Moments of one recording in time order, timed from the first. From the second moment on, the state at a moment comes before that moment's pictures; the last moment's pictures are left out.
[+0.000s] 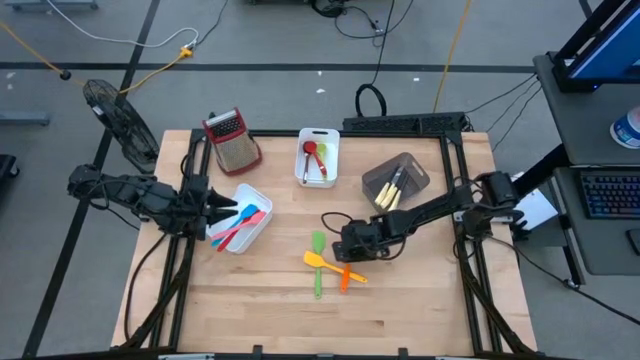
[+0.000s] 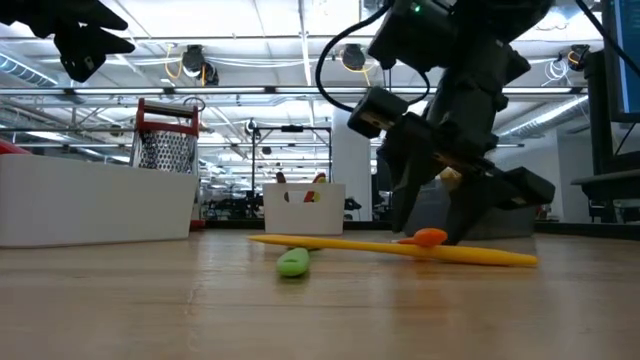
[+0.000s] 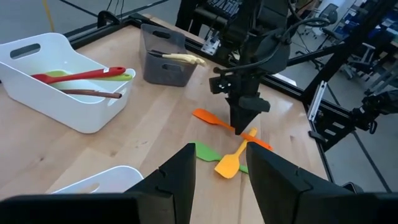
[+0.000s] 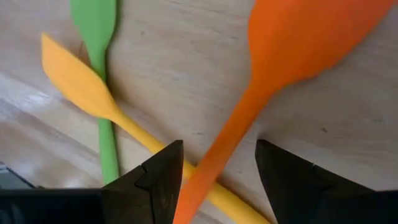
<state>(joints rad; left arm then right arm) -0.32 0.35 0.55 -0.54 -0.37 -0.52 0.18 1.80 0.96 -0.23 -0.19 1.60</state>
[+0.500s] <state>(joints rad) -0.32 0.35 0.55 -0.54 -0.35 -0.53 0.16 1.83 0.96 -0.27 -0.07 1.64</state>
